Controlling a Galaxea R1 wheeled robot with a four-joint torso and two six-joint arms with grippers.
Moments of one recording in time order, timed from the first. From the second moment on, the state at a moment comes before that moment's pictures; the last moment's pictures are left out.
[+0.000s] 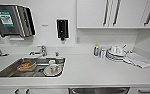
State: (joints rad) left arm 0.93 1.55 -0.98 0.73 -0.19 -0.62; right arm -1.02 2.01 -1.18 0.07 -0.10 0.40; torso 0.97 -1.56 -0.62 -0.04
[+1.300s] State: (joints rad) left arm 0.91 1.56 -0.97 0.73 -0.18 -0.66; right arm -0.78 1.97 -1.16 0.07 -0.16 1.28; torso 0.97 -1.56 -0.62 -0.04
